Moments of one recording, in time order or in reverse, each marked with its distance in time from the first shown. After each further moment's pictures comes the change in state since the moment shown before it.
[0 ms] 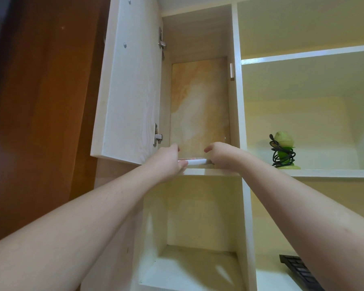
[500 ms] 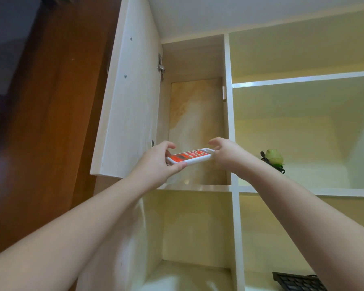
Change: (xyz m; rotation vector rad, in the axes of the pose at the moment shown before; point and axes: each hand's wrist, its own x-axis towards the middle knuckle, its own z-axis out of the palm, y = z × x) left_hand -0.031 0.012 -0.040 -0.354 0.239 0.100; right_hand -0.028 0.012 -0.042 0.362 0.255 -0.110
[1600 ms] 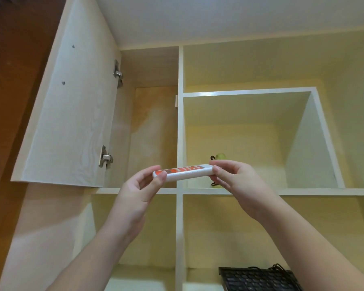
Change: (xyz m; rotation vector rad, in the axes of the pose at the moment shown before) left_hand -0.063 0.078 0.077 -1.109 0.036 -0.189; right_hand -0.103 0.095 -0.085 0.728 0.062 0.079
